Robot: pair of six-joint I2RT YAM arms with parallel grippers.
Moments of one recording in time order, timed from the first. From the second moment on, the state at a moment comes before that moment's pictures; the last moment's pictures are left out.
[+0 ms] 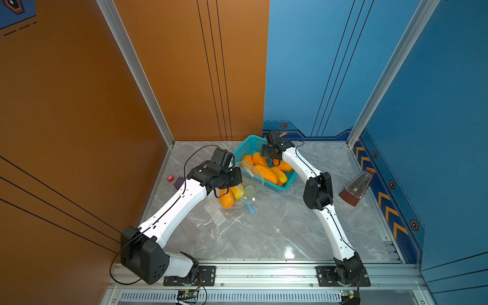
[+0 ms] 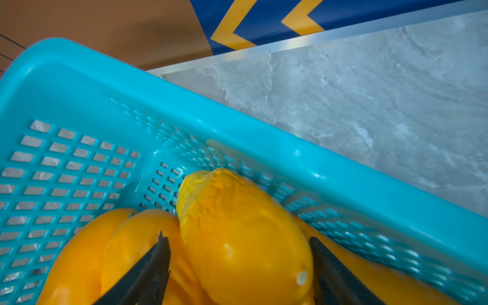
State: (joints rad) left arm -0.46 1.39 1.29 -0.76 0.12 -0.67; right arm 0.45 2.64 2.55 -0.78 0.20 0.55
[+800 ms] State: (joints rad) left arm -0.46 1.39 1.29 -0.76 0.12 -0.66; right arm 0.45 2.66 2.56 -0.69 0.18 0.61
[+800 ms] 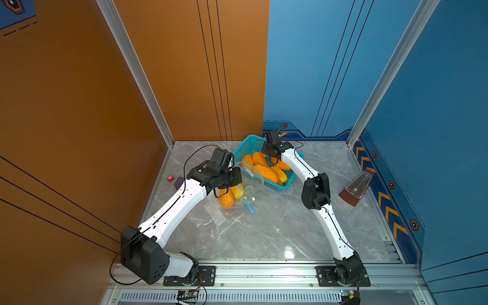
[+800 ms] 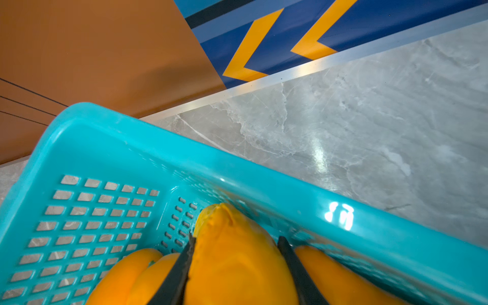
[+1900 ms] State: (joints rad) left arm -0.46 1.37 1.28 -0.76 0.12 -0.66; right arm 0.88 1.58 1.49 -0.41 0.29 0.41
